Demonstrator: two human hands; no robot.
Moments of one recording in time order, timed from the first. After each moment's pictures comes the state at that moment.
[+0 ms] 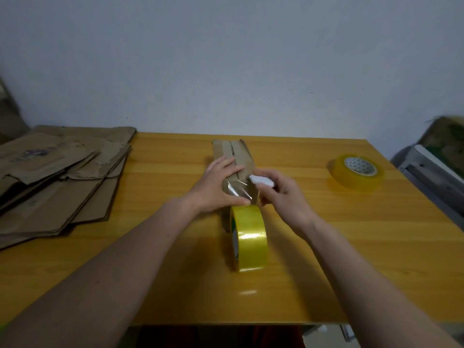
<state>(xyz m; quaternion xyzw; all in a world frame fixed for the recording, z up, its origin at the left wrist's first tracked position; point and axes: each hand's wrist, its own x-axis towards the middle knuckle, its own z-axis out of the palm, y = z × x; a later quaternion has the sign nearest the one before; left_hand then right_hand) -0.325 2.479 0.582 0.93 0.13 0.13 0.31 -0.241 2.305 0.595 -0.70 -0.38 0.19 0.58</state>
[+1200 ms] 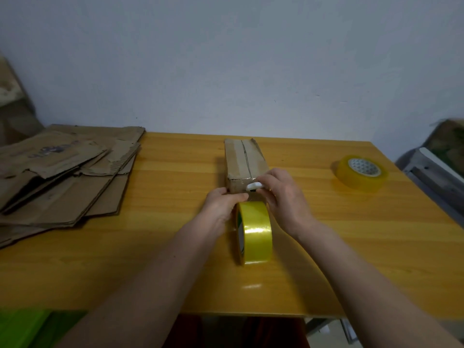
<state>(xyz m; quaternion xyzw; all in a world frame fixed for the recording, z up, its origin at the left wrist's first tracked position) -0.334 2.435 0.560 0.54 0.38 0.16 0.74 -0.244 2.307 0.584 -0.76 -0.54 -0.14 0.33</state>
